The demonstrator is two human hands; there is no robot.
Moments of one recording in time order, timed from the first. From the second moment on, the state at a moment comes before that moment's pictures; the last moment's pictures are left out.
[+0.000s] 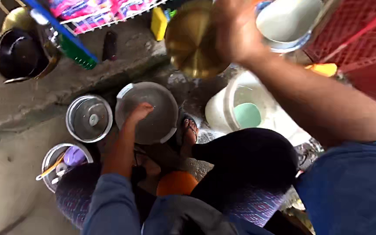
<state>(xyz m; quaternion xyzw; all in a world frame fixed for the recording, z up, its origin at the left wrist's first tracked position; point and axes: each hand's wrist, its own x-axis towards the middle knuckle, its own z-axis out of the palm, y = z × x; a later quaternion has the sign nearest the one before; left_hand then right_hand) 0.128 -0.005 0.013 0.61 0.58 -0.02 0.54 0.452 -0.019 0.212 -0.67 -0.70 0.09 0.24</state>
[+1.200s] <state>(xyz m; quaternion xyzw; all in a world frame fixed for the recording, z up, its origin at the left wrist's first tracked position) 0.116 -0.057 -0.086 0.73 0.55 0.09 0.39 0.249 -0.033 -0.074 -0.64 -0.30 0.56 0.44</state>
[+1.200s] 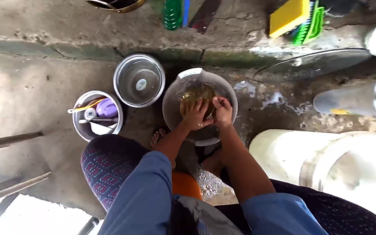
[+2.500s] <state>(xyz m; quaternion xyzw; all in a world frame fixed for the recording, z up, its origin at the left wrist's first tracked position) 0.066 0.004 0.126 0.72 0.52 0.17 0.42 0.283 -0.033 0.162 -0.63 -0.63 0.46 0.04</state>
